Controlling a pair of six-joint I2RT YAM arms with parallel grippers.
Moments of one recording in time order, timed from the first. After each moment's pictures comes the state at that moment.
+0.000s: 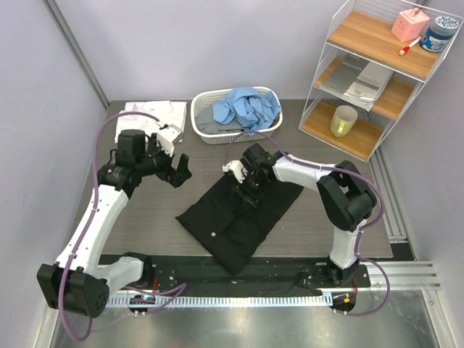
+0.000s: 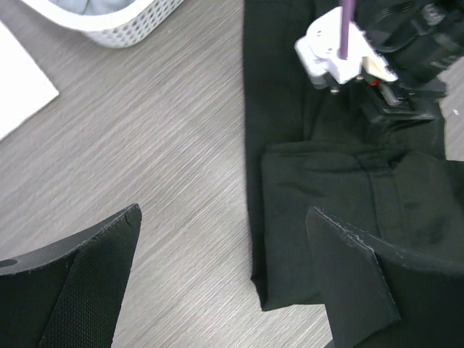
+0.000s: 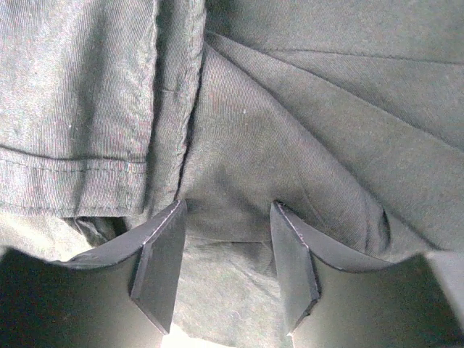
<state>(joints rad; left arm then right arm) -0.21 1.08 1.06 -0.62 0.46 0.28 0.66 1.85 1.18 -0.55 -0.42 -0.34</state>
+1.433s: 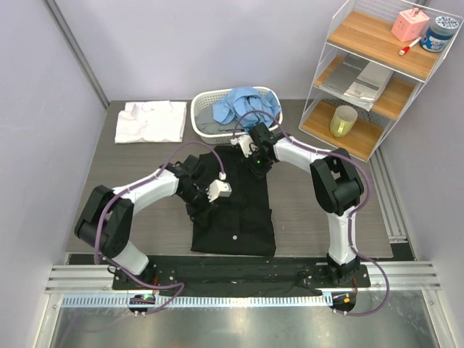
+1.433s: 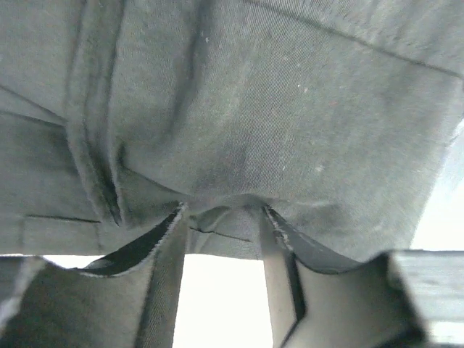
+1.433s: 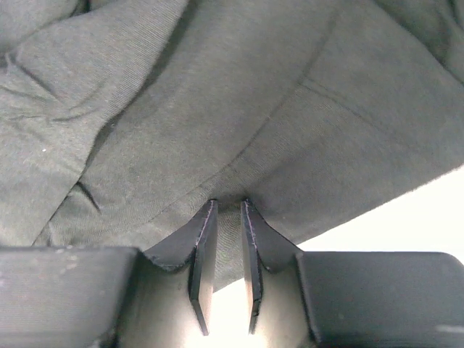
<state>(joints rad) -0.53 1.58 0.94 -0.78 0.55 0.65 0.52 2.04 1.47 -0.62 -0.18 -0.29</state>
